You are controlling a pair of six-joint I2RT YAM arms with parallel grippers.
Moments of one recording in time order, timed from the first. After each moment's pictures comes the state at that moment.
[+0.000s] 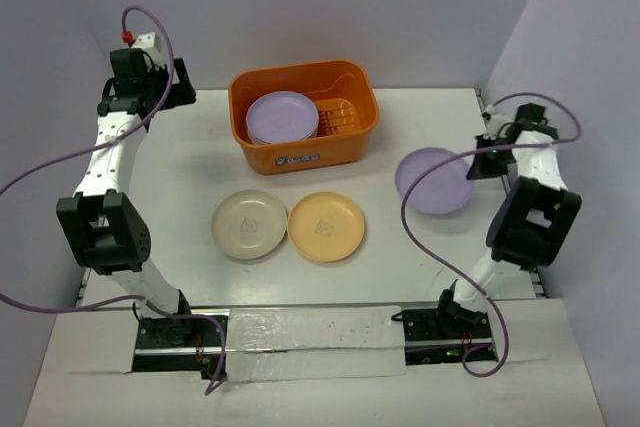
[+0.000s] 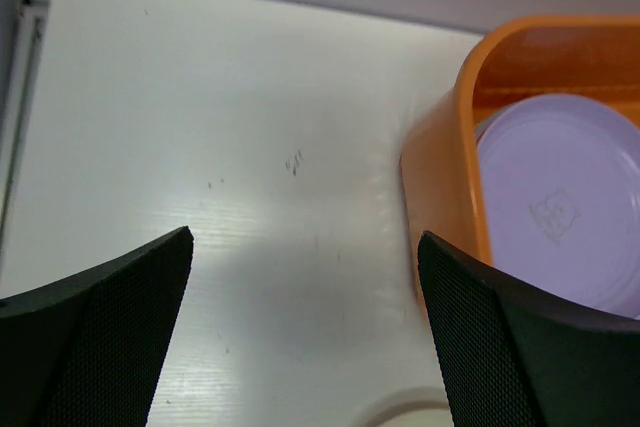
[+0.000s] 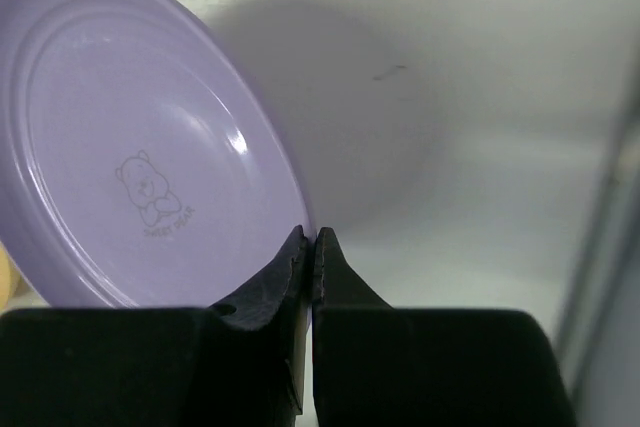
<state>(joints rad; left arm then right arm) 0.06 1.72 1.63 -0.42 0.10 -0.13 -0.41 1.73 1.36 -0.87 -0.39 -0.33</state>
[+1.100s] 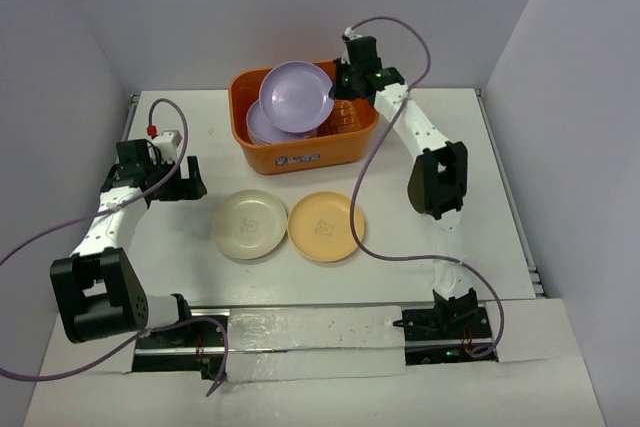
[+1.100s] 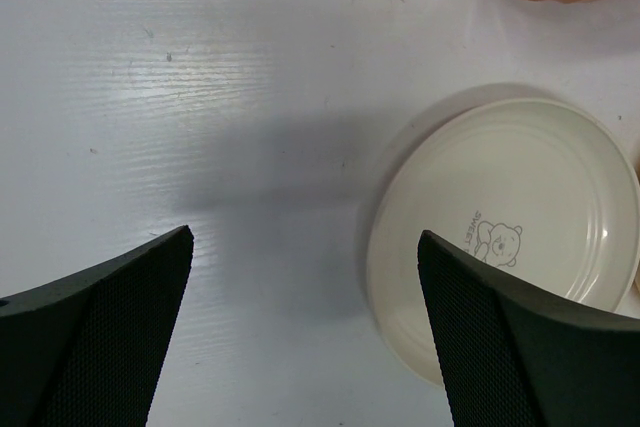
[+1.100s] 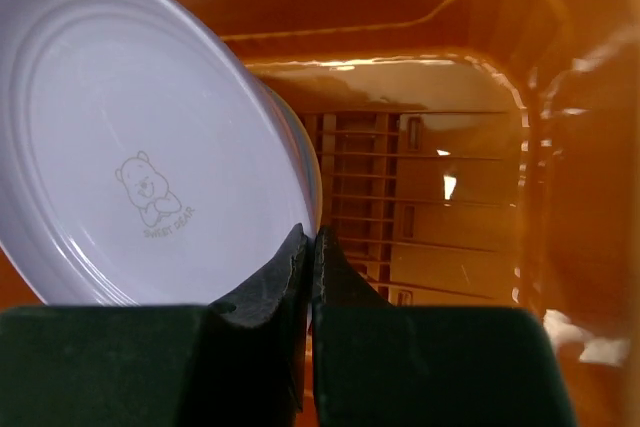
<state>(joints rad) 0.17 1.32 0.87 -0.44 0.33 0.11 0.36 2.28 2.26 -0.60 -0.09 0.34</state>
